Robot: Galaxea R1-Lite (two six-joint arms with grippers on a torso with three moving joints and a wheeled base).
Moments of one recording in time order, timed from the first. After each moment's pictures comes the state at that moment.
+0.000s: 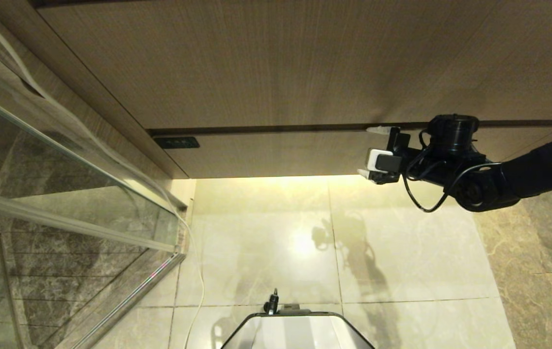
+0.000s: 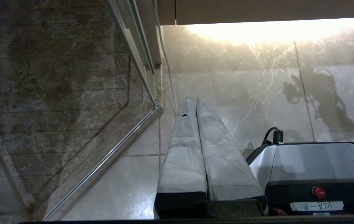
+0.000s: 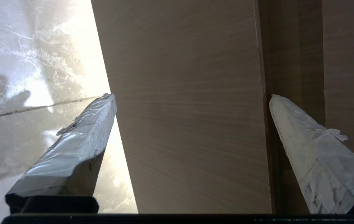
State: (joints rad) left arm 0.00 0.00 0.00 0.00 0.00 0.00; right arm 0.18 2.12 -1.27 -0.73 0.36 -1.37
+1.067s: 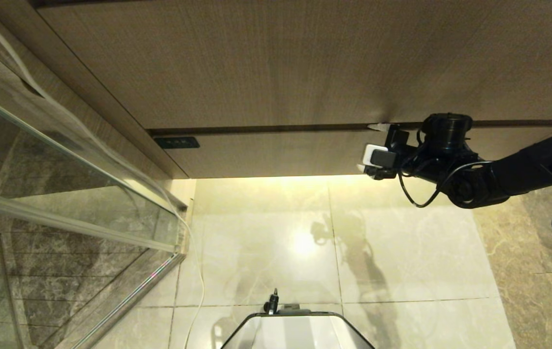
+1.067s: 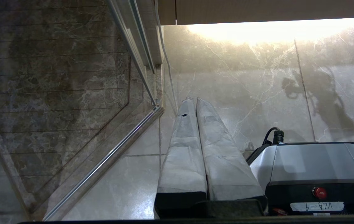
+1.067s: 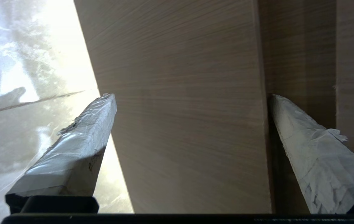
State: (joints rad) left arm 0.00 0.00 0.00 0.00 0.00 0.00; right arm 0.18 2.17 -1.34 -0.74 0.29 -1.35
